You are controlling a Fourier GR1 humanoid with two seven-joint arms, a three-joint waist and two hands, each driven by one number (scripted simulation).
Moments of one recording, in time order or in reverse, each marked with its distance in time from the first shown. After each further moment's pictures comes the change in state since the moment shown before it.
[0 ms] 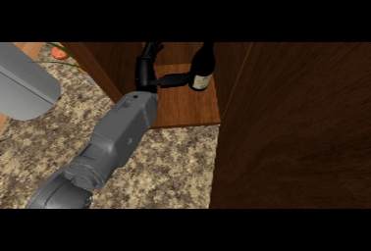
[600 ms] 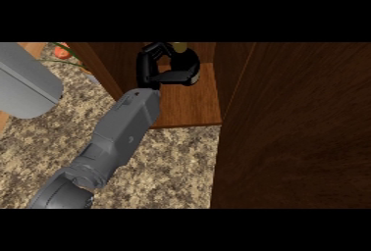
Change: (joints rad) left arm 0.001 -0.007 0.013 -0.058 0.050 -0.052 0.009; right arm -0.020 0.001 0.009 -0.006 0.002 -0.021 0.029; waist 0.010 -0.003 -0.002
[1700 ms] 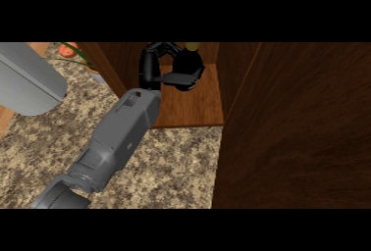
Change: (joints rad) left arm 0.072 0.009 -0.141 -0.174 -0.082 0.081 0.069; right arm 0.019 -0.020 -0.050 -0.008 -0.010 0.003 0.004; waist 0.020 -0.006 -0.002
